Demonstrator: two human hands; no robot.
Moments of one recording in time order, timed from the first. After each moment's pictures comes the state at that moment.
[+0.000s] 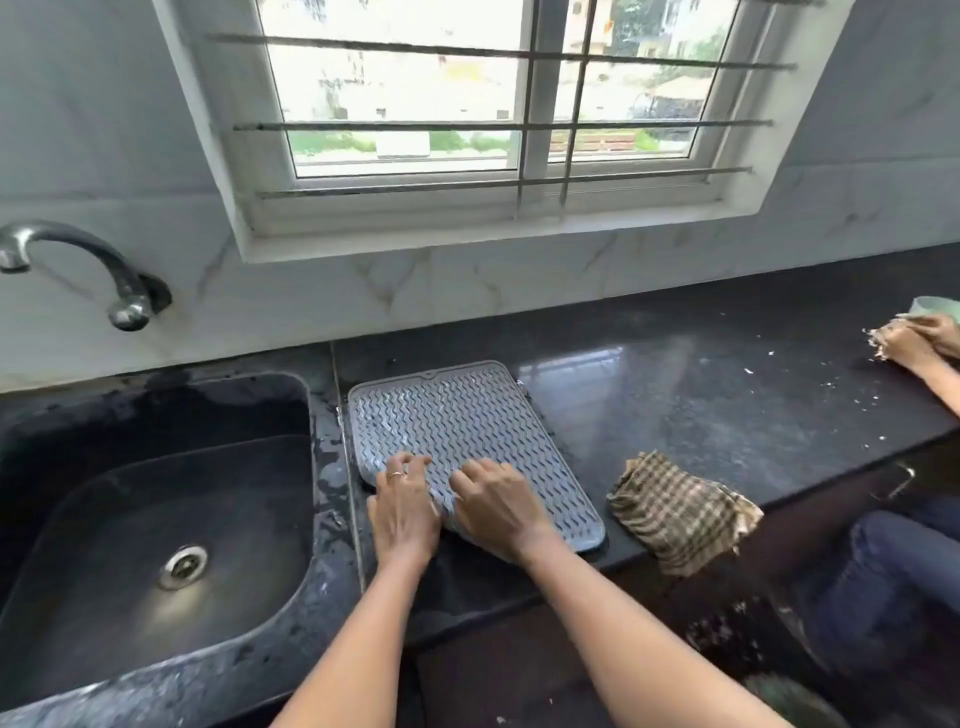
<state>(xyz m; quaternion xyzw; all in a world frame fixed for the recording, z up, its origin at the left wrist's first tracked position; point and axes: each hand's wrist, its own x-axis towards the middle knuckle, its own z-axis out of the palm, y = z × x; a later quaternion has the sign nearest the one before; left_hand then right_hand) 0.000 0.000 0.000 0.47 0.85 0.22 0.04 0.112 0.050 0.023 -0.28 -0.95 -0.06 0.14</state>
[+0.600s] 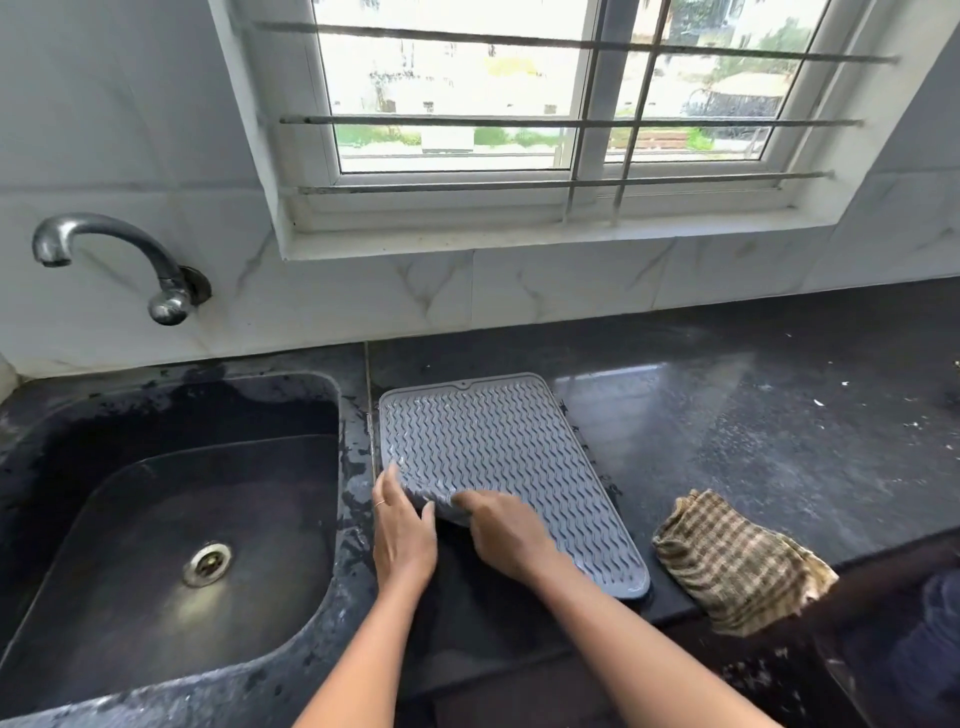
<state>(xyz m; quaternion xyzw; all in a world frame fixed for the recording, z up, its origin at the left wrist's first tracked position) -0.036 0.011 -0.025 0.30 0.84 0.43 0.13 0.072 0.079 -0.008 -0.31 -0.93 0.16 0.09</state>
